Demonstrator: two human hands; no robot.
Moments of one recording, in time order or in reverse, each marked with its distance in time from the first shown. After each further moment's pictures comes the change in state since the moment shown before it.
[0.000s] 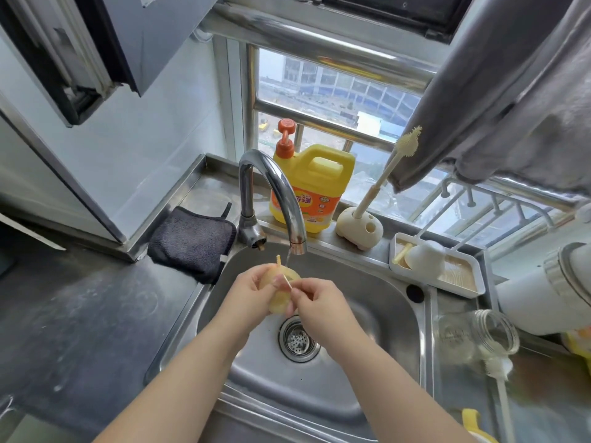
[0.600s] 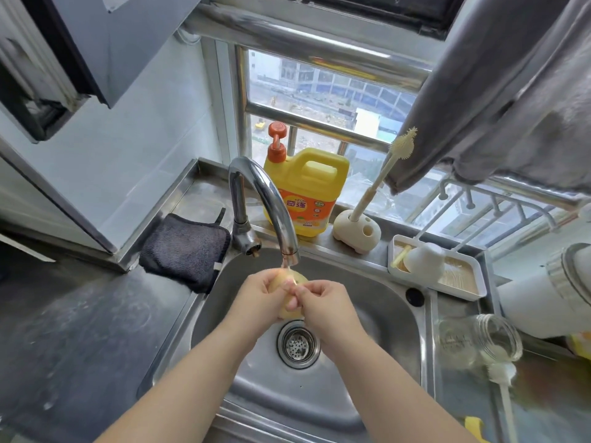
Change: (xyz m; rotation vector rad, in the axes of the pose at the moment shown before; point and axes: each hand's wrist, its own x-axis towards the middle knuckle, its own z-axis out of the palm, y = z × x) left_hand 0.012 0.006 0.019 0.100 -0.021 -0.004; right_hand 0.020 0.006 -0.004 0.325 0.111 0.167
